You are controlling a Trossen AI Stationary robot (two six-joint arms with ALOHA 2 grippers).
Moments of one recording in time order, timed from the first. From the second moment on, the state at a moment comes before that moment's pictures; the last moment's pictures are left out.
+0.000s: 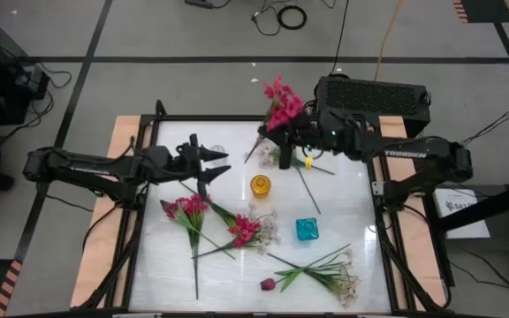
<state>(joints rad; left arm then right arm) -0.01 0.98 0.69 0.26 -0.23 -0.04 -0.20 1.38 1.22 0.15 0.01 0.14</state>
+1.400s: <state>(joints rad) 0.43 0.95 0.79 0.23 0.23 -0.02 -0.27 1.83 1.71 -0.08 -0.24 0.03</state>
